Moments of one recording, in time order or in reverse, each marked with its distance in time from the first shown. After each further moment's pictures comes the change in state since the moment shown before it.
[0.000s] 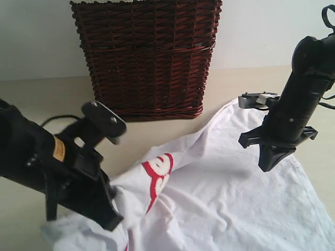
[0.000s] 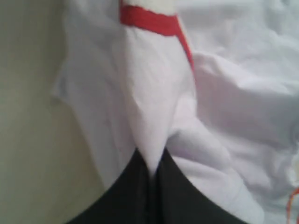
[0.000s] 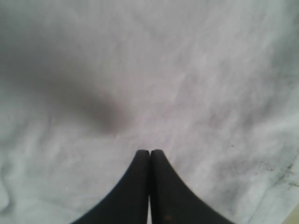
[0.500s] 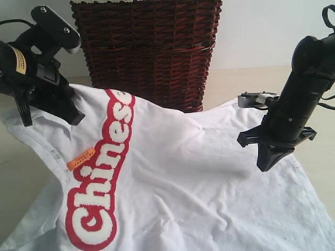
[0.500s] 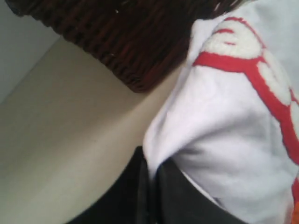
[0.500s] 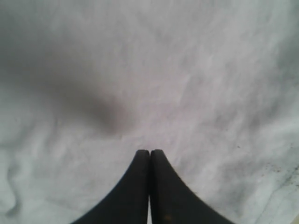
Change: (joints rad) left arm 0.281 0.029 -0.198 0.489 -0.101 -0.091; right arm 0.000 0.000 0.000 0.017 0.000 0.000
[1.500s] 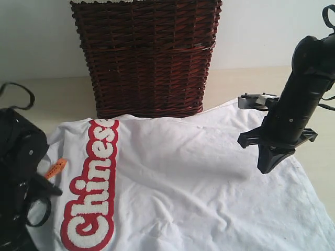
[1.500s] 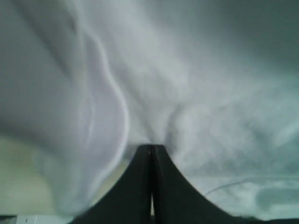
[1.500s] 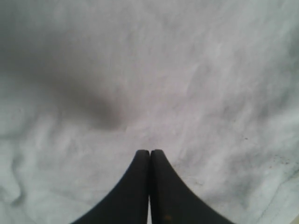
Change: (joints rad) left arm -0.002 0.386 0.193 -0.205 0.591 -0.131; right arm 0.000 0.000 -0.002 0.005 0.025 -0.002
